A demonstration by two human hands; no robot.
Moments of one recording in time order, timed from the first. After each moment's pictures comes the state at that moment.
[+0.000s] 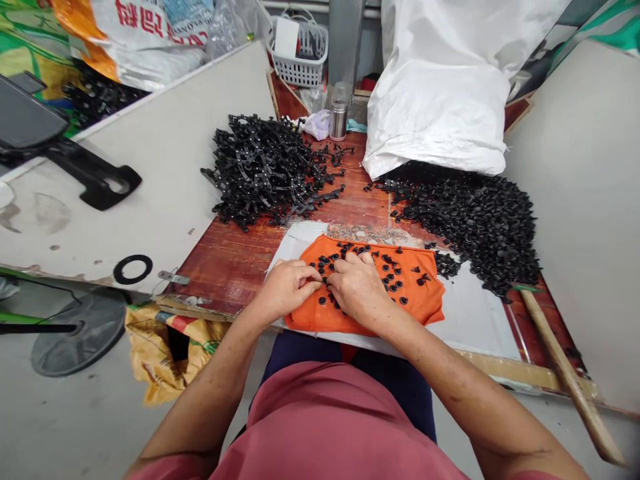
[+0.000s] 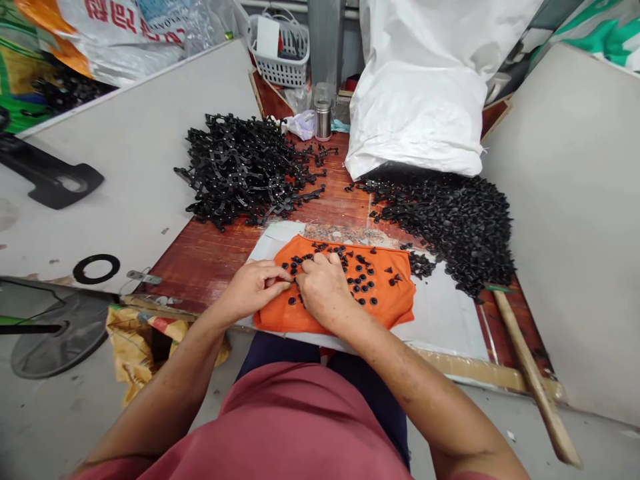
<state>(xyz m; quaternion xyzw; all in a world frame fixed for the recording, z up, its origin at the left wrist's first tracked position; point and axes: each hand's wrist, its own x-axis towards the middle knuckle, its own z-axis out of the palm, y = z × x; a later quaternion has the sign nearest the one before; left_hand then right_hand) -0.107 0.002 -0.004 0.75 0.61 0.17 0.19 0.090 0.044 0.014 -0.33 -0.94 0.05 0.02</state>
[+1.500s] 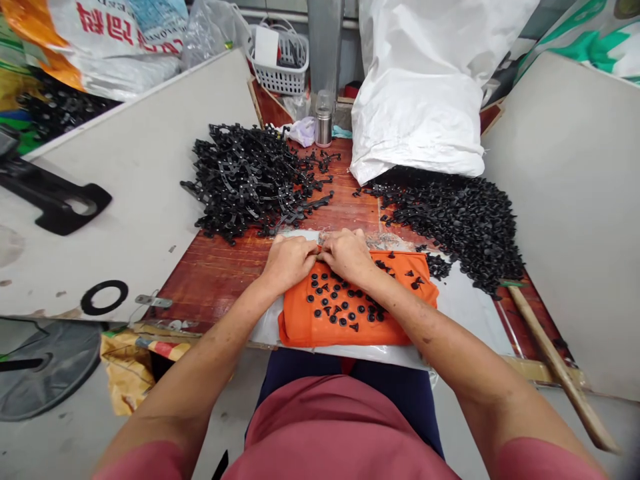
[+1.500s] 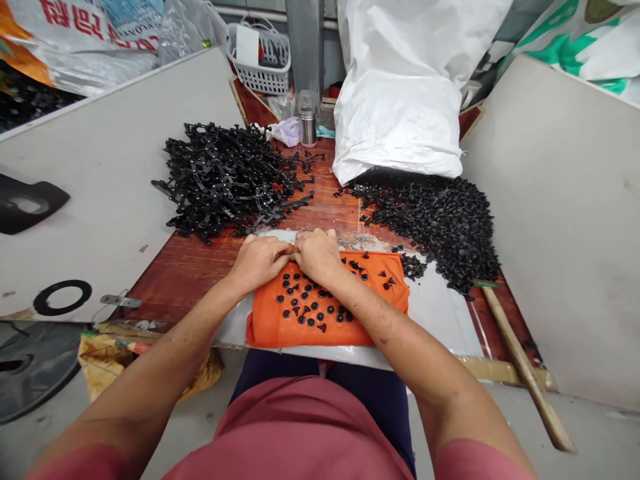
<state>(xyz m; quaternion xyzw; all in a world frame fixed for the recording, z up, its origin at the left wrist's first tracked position) -0.109 0.079 -0.013 0.80 0.59 0.12 0.02 0.064 0.121 0.004 -0.44 -0.89 0.07 0.06</state>
